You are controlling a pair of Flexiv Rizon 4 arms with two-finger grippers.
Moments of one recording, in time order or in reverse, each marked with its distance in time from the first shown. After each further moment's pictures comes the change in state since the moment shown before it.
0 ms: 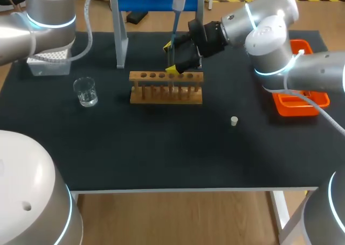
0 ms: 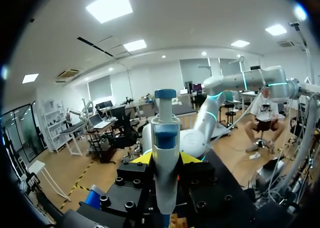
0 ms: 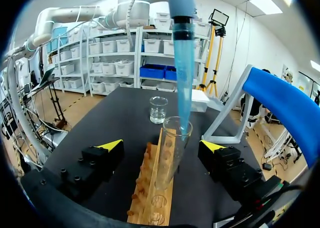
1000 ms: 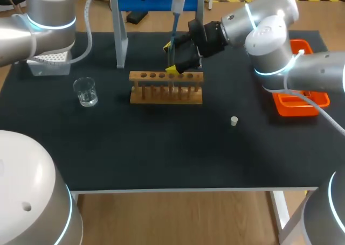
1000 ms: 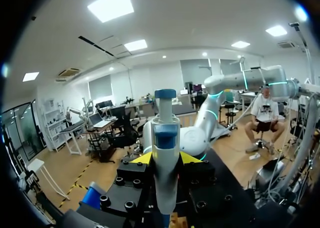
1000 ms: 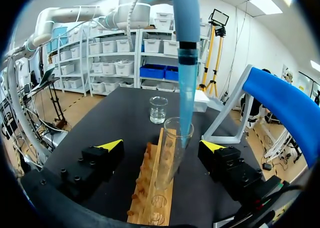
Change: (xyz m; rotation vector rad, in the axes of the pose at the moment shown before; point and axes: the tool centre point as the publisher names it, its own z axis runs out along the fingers) left arm -0.003 0.011 0.000 0.003 0.000 -0.013; right arm 0.000 0.000 0.000 0.000 0.000 0.000
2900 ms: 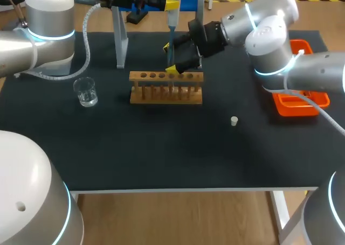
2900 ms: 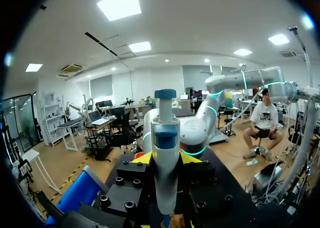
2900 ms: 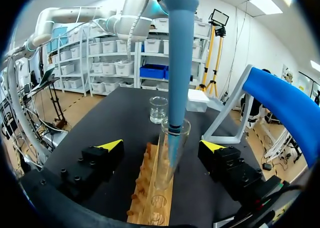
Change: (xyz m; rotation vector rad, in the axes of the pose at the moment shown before) left arm -0.004 0.048 -0.005 0.047 0.010 -0.061; right arm 0.000 0.000 0.000 0.000 0.000 0.000
